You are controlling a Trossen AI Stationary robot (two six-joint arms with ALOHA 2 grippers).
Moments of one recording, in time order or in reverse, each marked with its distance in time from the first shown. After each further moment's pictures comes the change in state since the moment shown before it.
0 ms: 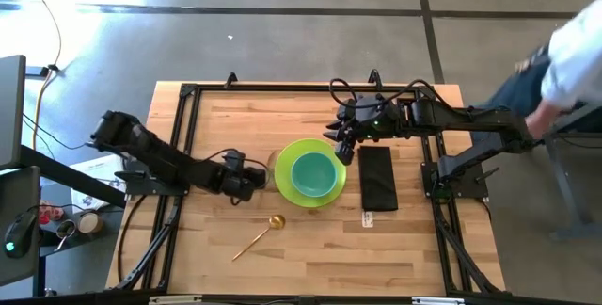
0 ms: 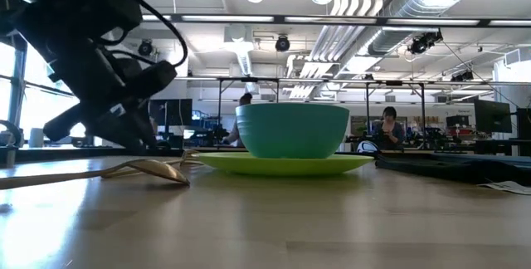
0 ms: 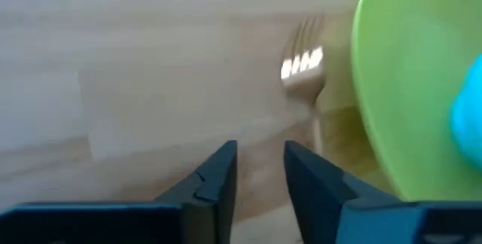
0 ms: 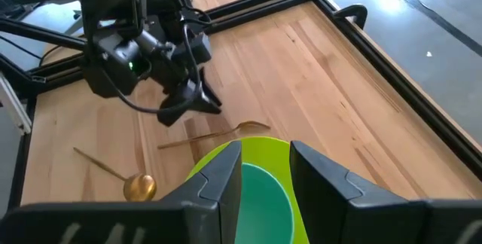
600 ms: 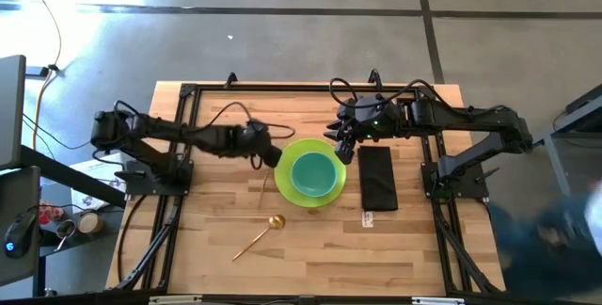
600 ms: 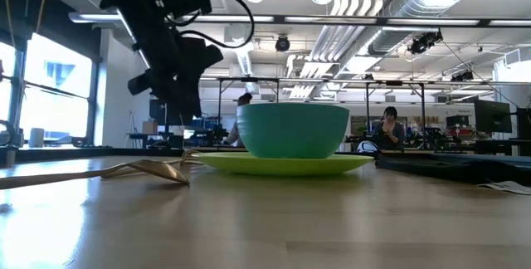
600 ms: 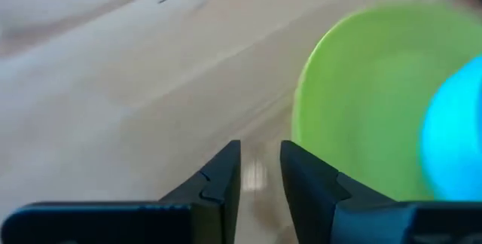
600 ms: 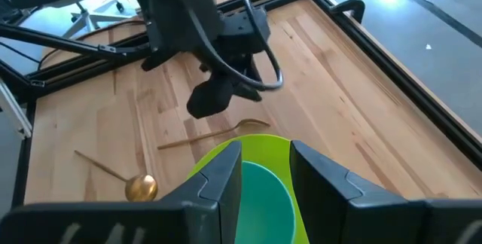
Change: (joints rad) left arm 0.402 -0.004 0.311 -0.184 0.278 0.812; right arm 0.000 0.000 0.000 -0.009 0.001 0.028
